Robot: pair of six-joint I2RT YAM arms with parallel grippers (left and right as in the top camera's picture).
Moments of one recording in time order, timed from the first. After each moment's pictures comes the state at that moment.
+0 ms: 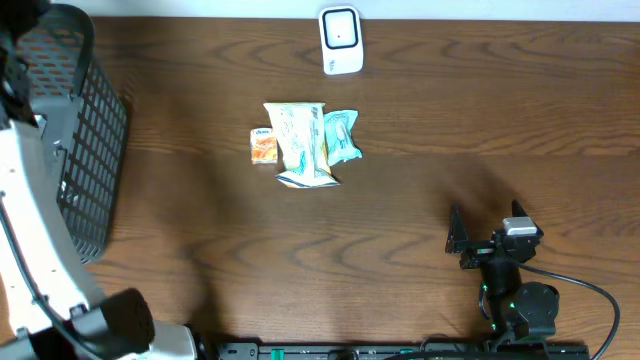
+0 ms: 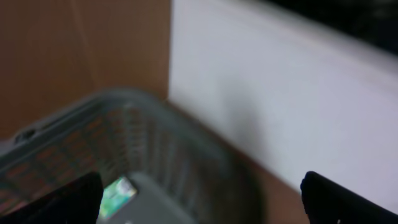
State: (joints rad) left arm 0.38 1.65 1.99 -0.72 -0.15 -0.25; right arm 0.06 0.01 0.01 -0.07 -0.03 0.02
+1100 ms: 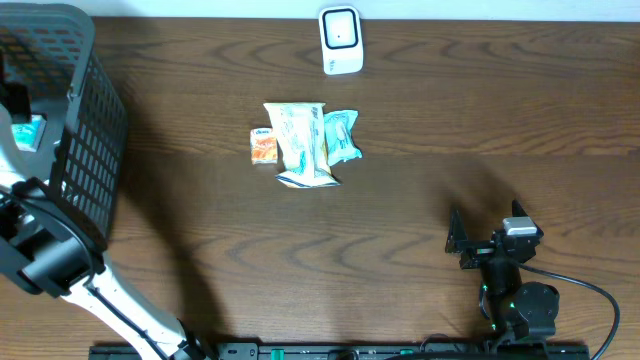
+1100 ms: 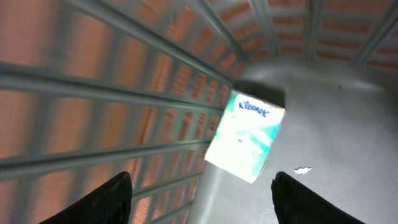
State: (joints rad) left arm 0.63 2.17 1.99 -0.73 -0.21 0.52; right arm 0.06 0.01 0.01 -0.07 -0.03 0.02
